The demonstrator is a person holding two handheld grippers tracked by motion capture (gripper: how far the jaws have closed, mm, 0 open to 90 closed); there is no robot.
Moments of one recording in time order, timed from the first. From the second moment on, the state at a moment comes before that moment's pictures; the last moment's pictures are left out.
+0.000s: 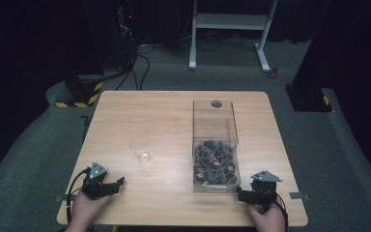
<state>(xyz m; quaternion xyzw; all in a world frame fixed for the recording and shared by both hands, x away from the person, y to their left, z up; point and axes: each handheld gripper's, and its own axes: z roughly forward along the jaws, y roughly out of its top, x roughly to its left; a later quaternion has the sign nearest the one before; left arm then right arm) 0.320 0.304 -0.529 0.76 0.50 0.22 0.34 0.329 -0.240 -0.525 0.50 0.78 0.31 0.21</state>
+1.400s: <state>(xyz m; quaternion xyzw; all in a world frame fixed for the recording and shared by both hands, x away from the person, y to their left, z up) 0.311 0.278 -0.508 0.77 0.45 0.21 0.41 0.329 -0.240 -0.525 0.50 0.78 0.31 0.21</state>
